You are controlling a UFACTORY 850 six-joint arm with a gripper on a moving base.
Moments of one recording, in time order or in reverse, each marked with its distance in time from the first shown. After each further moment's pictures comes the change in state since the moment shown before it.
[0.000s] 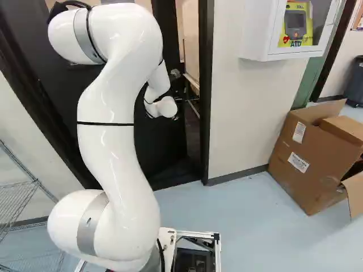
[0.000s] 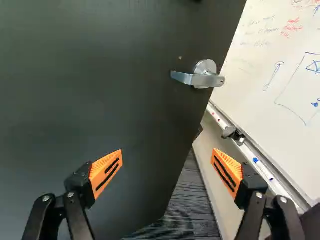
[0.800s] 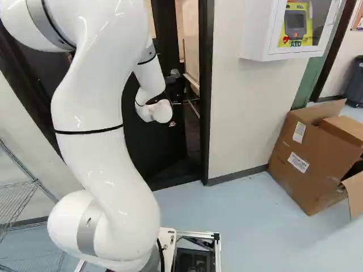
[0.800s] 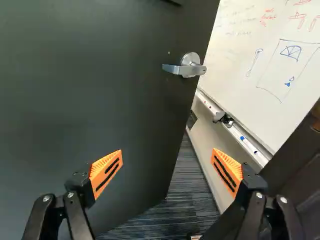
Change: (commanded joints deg) arm -0.1 10.7 13.4 5.0 0.0 0.0
